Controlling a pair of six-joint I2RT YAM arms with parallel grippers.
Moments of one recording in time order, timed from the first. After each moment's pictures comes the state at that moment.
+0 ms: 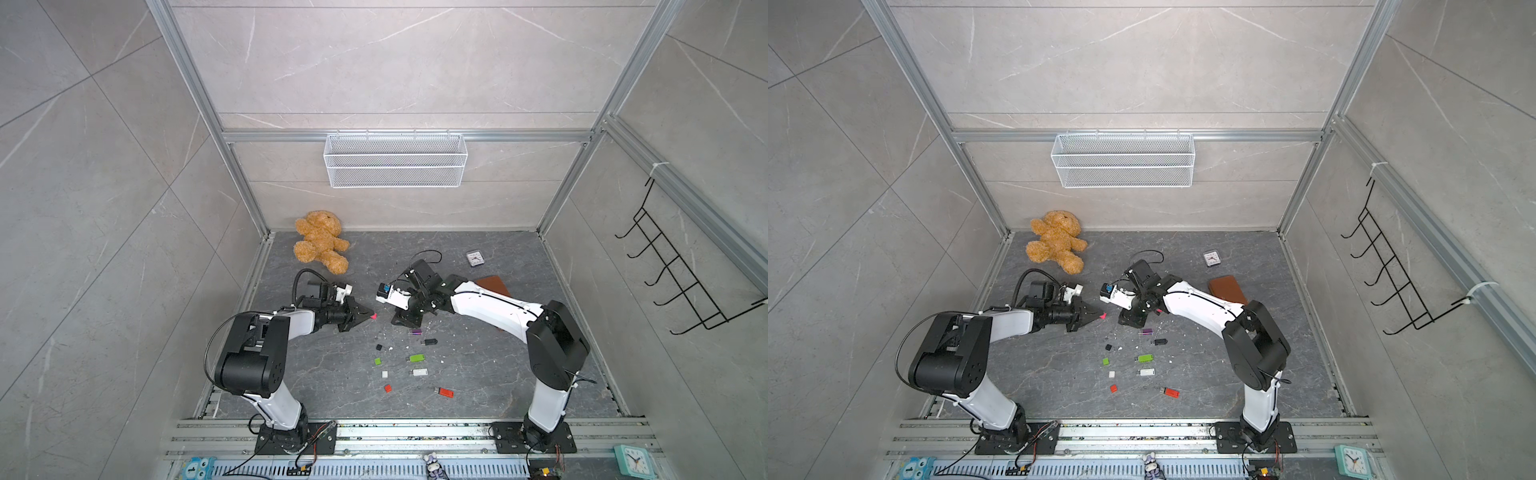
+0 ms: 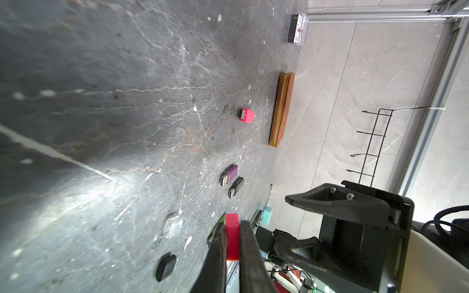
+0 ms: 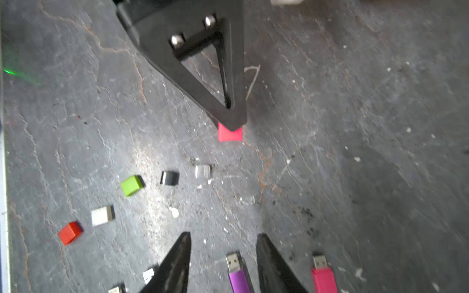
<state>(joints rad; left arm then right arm) -0.17 1.66 0.72 0.07 0.98 -0.79 0.73 1.84 1.39 -0.60 -0.29 -0.51</state>
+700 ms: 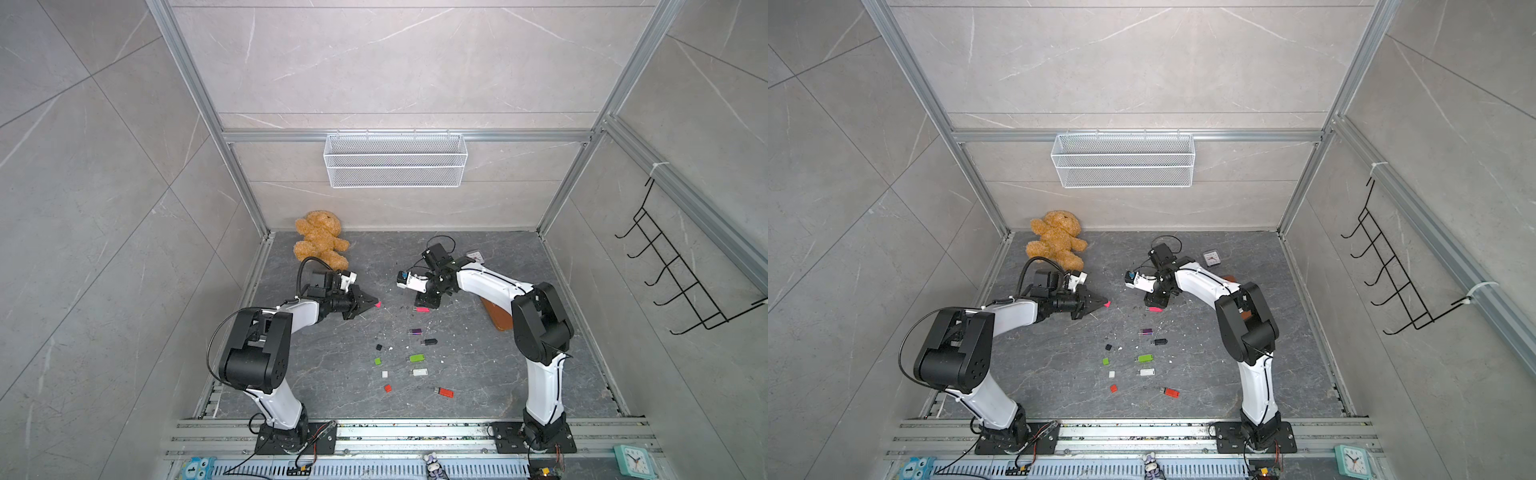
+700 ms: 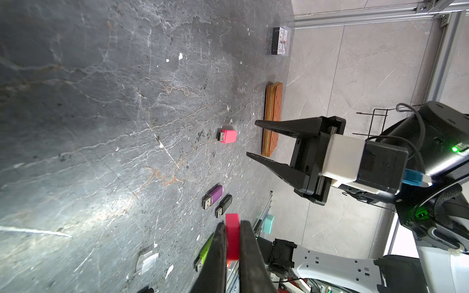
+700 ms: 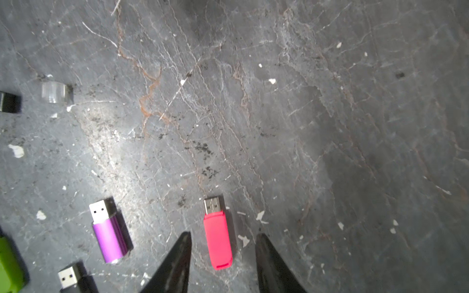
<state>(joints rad) -0.19 1.70 0.84 0.06 0.95 -0.79 0.52 2.05 1.55 -0.68 -0.26 -0.78</state>
